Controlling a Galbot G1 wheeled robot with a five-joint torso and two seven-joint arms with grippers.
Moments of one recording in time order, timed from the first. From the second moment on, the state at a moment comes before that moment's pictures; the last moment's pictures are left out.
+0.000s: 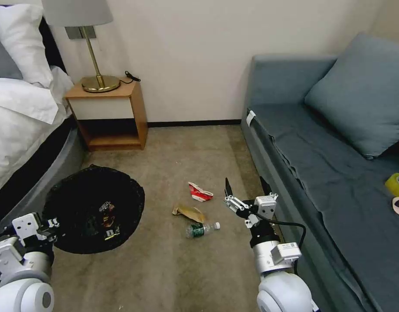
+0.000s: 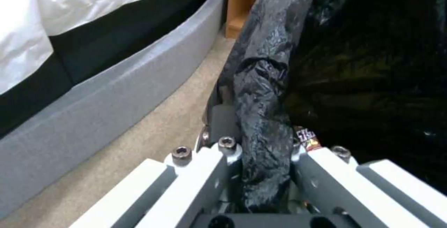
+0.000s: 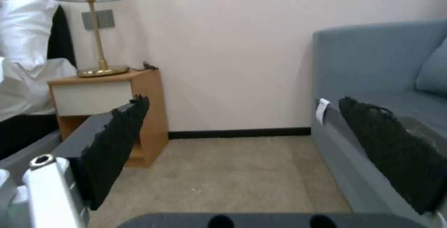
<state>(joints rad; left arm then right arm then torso) 1.52 -1.58 -1.02 -2.35 -0.31 0.66 -0.12 -1.44 1.26 0.13 2.21 0.13 0.02 0.35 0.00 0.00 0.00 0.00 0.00</state>
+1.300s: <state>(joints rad) 1.52 -1.59 -1.02 -2.36 -0.30 0.67 -0.11 -0.96 0.98 -0.21 1.89 0.50 0.12 0.18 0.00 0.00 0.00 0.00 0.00</state>
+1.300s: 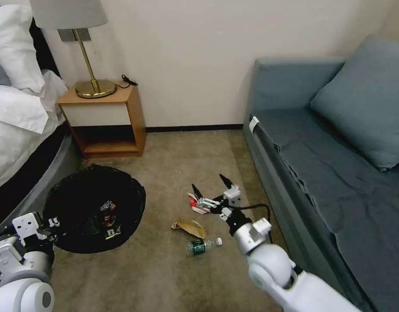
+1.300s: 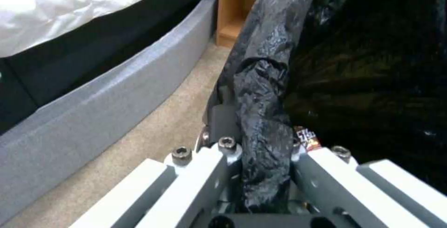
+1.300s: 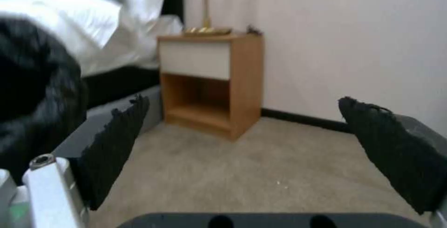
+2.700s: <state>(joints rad) 1.52 -1.61 -1.04 -2.32 -0.29 0.64 -0.10 -0.31 1.16 -0.95 0.89 0.50 0.00 -0.68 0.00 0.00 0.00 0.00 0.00</state>
